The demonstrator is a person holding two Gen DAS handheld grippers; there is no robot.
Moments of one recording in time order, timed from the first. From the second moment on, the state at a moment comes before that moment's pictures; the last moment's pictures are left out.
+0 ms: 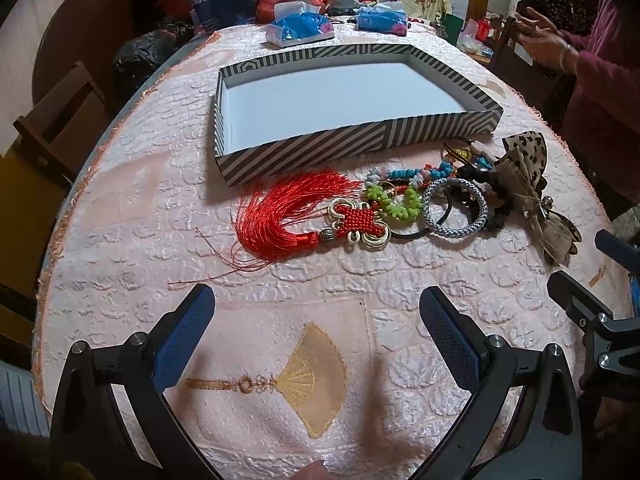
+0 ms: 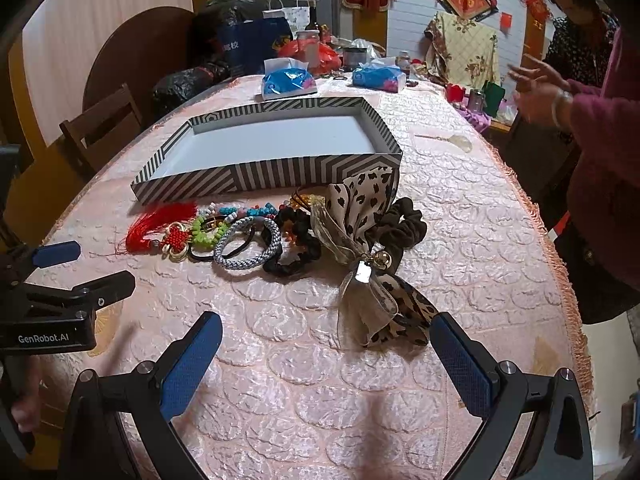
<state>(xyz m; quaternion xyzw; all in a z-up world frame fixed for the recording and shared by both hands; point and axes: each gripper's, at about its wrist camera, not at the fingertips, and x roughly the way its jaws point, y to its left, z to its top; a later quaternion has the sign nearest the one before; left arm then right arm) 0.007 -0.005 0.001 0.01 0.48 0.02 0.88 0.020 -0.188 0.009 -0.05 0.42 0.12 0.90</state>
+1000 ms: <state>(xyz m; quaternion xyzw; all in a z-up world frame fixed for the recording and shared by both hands) 0.016 0.041 -0.014 -0.03 0.47 0.00 0.88 0.032 -0.212 0.009 -0.01 0.44 0.09 0.89</state>
